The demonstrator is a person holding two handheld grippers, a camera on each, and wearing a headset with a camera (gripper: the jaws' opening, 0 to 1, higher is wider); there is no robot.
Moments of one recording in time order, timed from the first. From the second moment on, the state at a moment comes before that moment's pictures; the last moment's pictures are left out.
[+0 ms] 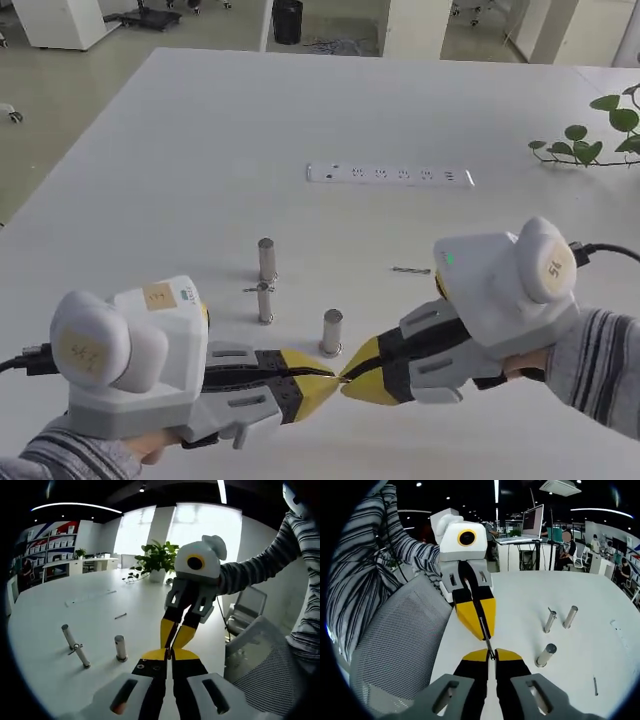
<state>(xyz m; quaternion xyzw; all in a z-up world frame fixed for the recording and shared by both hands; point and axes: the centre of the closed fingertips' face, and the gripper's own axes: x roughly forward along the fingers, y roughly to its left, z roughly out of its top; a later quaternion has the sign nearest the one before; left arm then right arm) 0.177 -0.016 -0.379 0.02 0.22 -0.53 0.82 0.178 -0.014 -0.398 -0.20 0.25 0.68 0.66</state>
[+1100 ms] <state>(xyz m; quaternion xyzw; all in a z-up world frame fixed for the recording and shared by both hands) 0.223 -0.011 -0.402 0.05 0.20 -0.43 0.88 0.227 -0.048 -0.428 -0.35 0.27 0.62 0.64</state>
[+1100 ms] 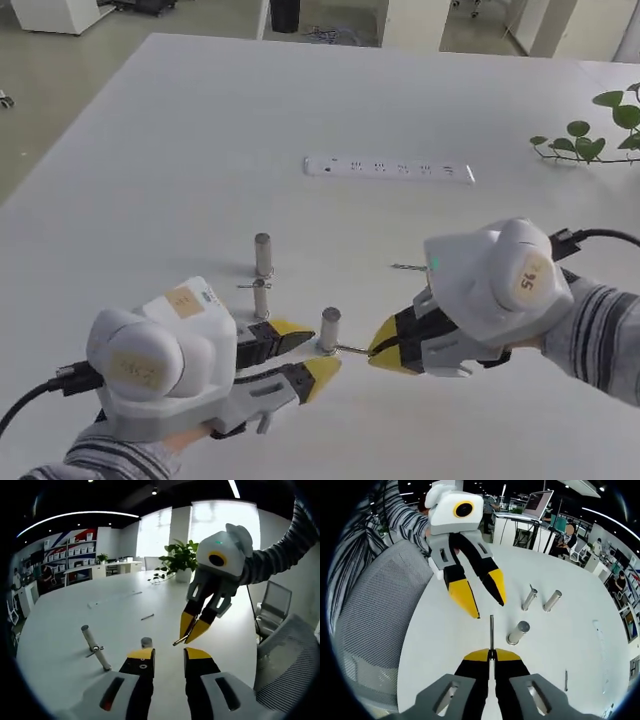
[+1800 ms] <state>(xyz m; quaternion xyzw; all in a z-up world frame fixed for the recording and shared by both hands) 0.265 -0.004 -0.438 0.08 0.22 -0.30 0.93 0.280 -0.063 -0.452 -0.42 0.27 0.60 0.62</state>
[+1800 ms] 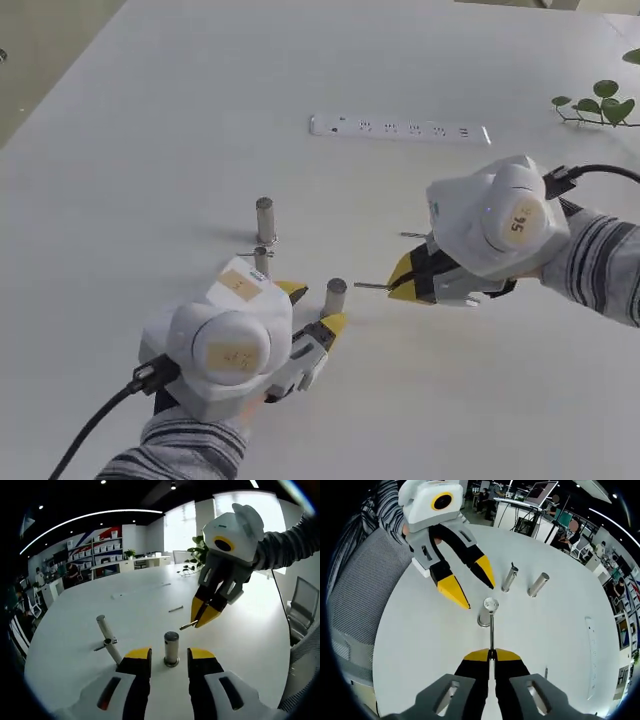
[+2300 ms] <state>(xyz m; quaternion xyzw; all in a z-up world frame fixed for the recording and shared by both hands) 0.274 -0.014 -0.462 0.06 0.26 -0.28 0.92 0.280 -0.053 -0.458 -0.41 0.27 0.62 0.62</state>
